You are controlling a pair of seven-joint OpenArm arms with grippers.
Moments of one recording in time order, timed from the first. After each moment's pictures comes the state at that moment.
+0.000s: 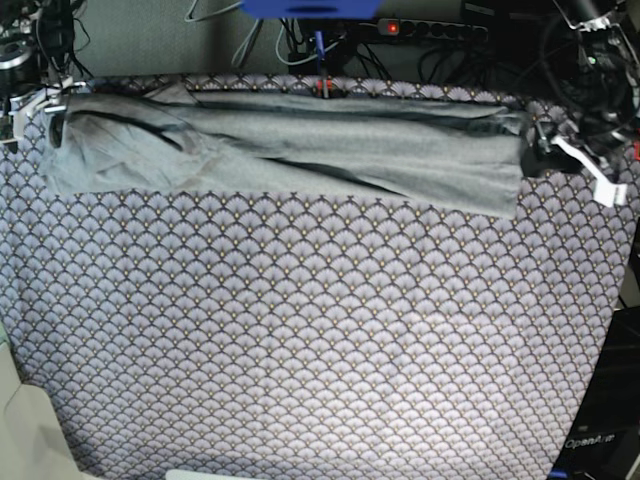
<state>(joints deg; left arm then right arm) 10.5 -17.0 -37.1 82.6 -41.9 -38.7 62.9 -29.6 5.6 48.3 101.2 -2.1 40.1 -11.4</state>
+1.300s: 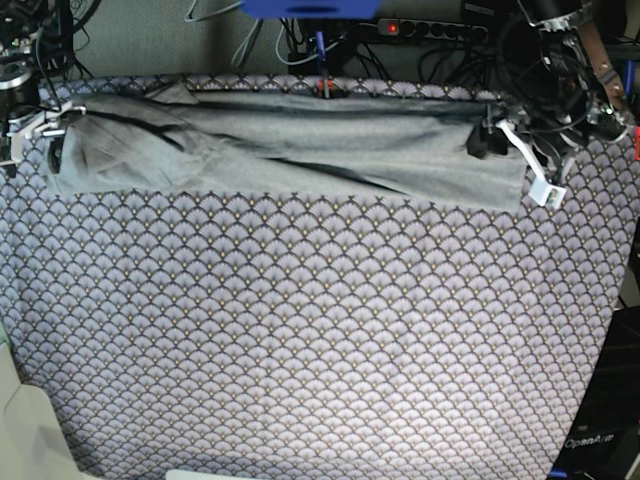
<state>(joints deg) 11.7 -10.4 -30.9 90.3 -31.2 -39.9 68.2 -25.3 5.4 48.0 101.0 -2.4 40.1 -11.3</state>
